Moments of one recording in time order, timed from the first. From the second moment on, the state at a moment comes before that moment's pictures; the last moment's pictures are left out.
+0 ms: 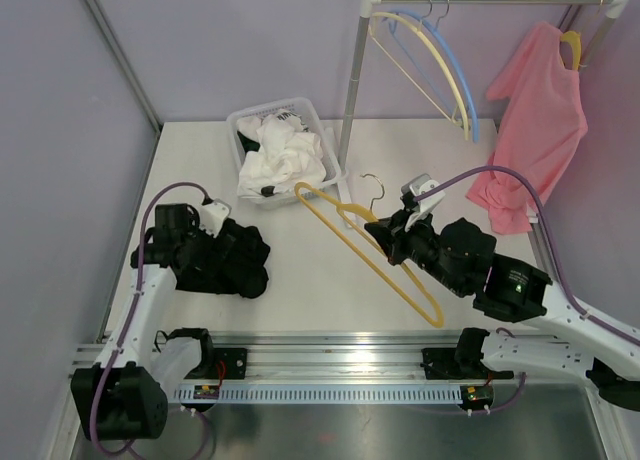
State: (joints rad) left arm 0.02 0.92 0.71 -0.65 0.07 0.54; right arm 1.12 0.83 1.06 -0.39 0.40 0.20
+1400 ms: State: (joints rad) left arm 0.10 1.39 0.72 -0.49 0.19 0.59; right arm 1.12 0.84 1.06 -0.39 0.40 0.20
